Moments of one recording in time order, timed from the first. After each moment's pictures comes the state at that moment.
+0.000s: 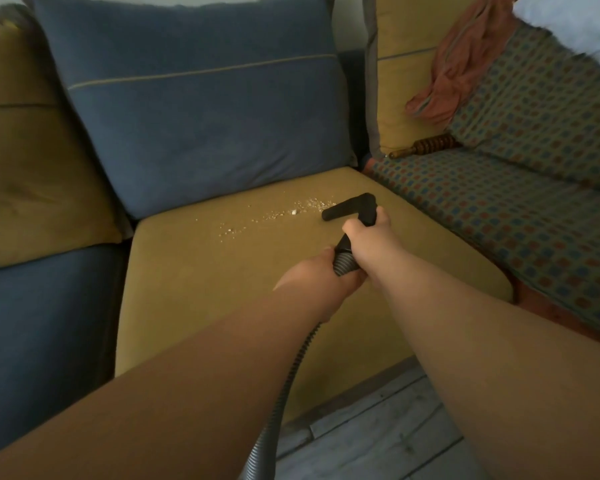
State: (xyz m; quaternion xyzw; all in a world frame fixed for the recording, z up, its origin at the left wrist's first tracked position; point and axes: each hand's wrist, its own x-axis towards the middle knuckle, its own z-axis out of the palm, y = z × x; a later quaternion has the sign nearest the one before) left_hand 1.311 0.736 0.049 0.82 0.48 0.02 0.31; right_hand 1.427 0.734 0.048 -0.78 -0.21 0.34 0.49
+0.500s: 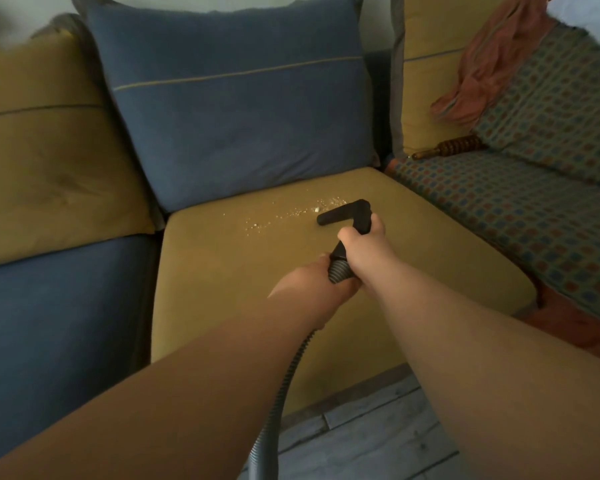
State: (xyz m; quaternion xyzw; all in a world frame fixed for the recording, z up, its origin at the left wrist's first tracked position) left_hand 1.262 0.727 0.051 0.81 0.51 0.03 0.30; right_hand 1.379 0.731 0.046 -0.76 -0.23 0.37 0.49
